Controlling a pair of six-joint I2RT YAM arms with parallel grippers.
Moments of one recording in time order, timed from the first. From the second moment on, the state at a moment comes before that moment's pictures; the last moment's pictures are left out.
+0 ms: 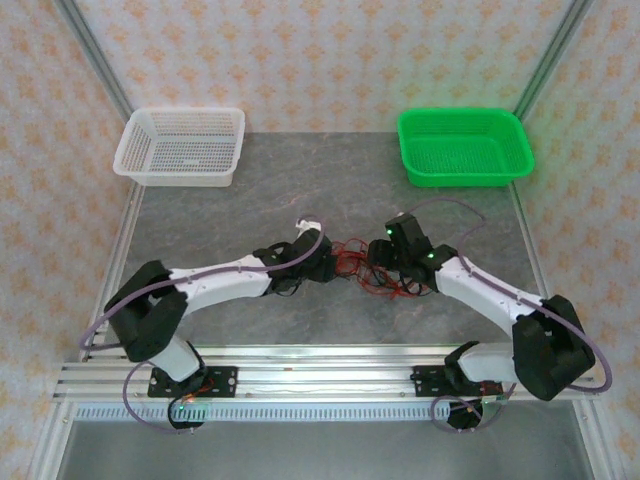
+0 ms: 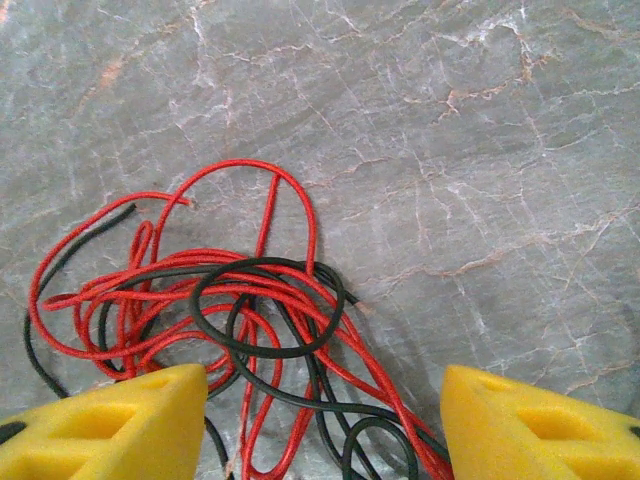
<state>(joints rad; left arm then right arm) -0.82 1.60 0.92 -0.27 -0.31 -0.54 0.53 1.27 0.72 -0.38 0.06 0.65</state>
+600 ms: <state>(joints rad) -0.82 1.87 1.00 -0.05 -0.21 -0.56 0.57 1.41 0.65 -0.38 0.06 0.66</state>
